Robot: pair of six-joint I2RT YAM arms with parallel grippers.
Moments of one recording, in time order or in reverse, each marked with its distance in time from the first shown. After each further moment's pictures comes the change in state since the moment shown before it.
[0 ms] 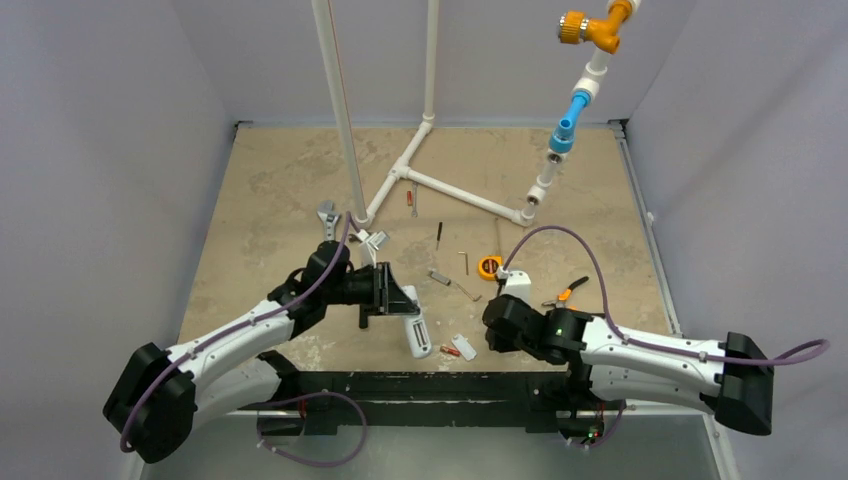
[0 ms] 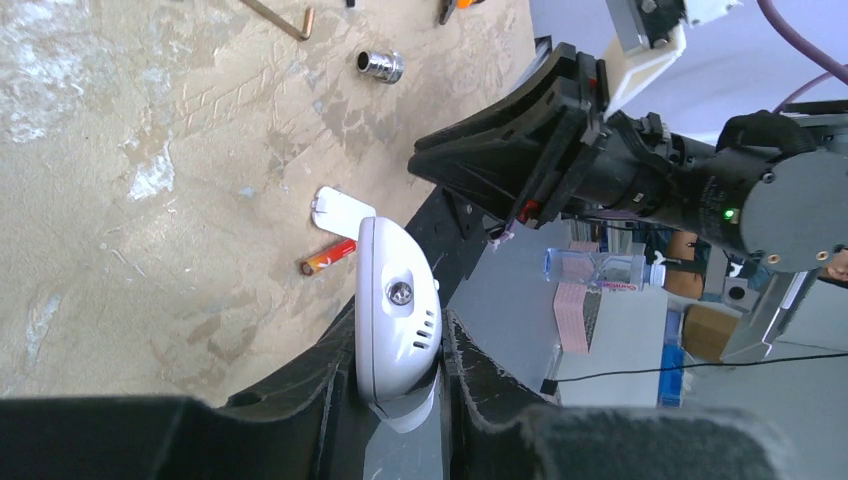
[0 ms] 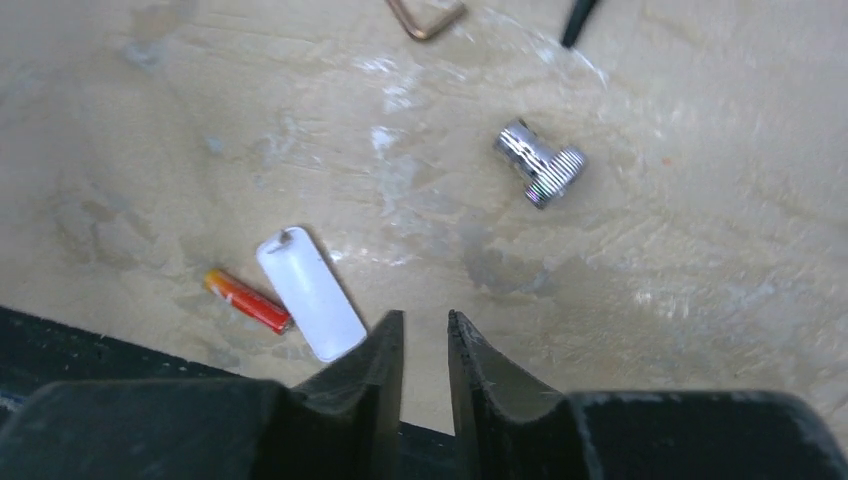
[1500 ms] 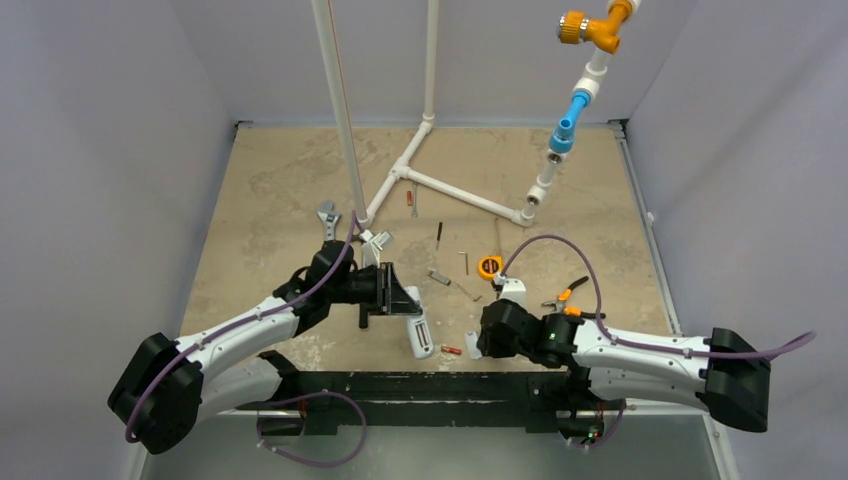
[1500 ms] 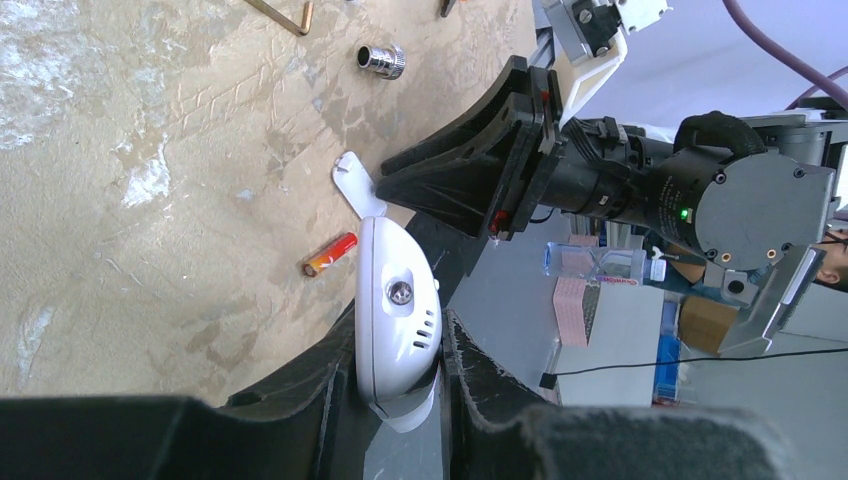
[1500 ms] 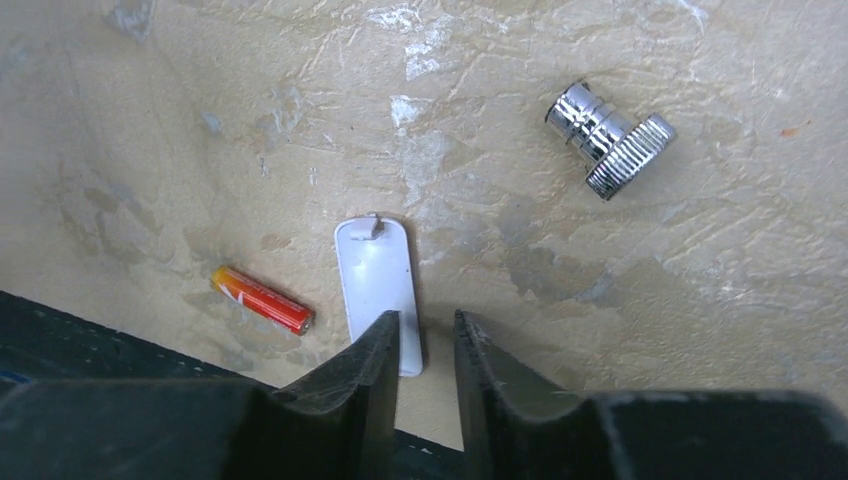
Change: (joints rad) left arm -0.003 0.033 0.000 0.037 0.013 0.000; right arm -0.009 0.060 -0.065 0.170 -0.091 0.011
